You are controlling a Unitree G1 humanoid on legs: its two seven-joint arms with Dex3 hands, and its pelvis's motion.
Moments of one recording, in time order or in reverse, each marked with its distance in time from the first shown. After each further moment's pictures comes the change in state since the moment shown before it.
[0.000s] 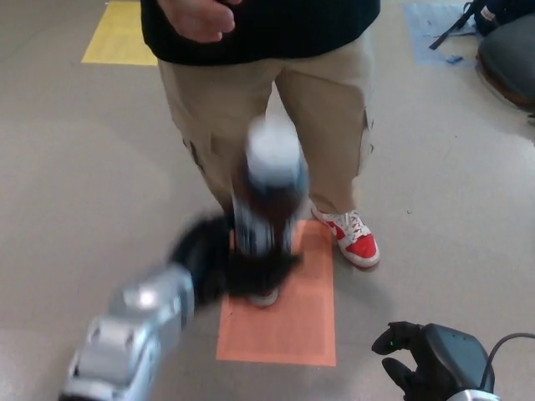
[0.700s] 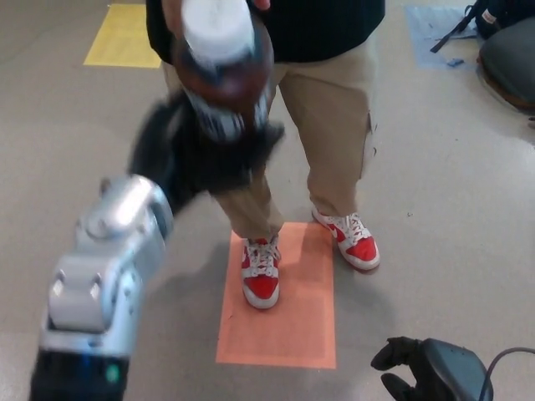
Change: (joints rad) left_arm -0.053 -0.029 0.081 -0.053 -0.017 -0.054 0.049; right_arm 0.025 0.012 0.010 0.000 -0.001 0.005 -0.002
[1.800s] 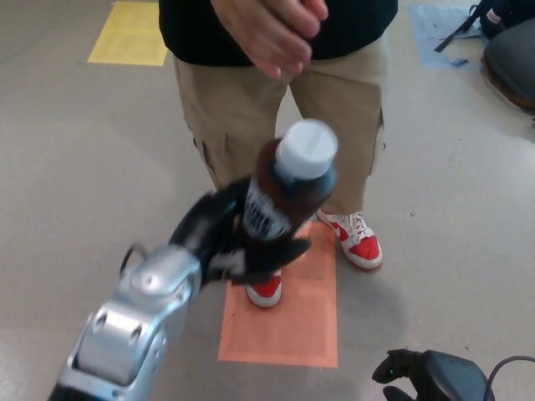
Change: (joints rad) left_arm 0.078 0.064 -0.170 -0.018 0.070 0.058 0.067; right_arm 0.035 -0.013 0.042 -0.010 0.001 0.000 -0.004
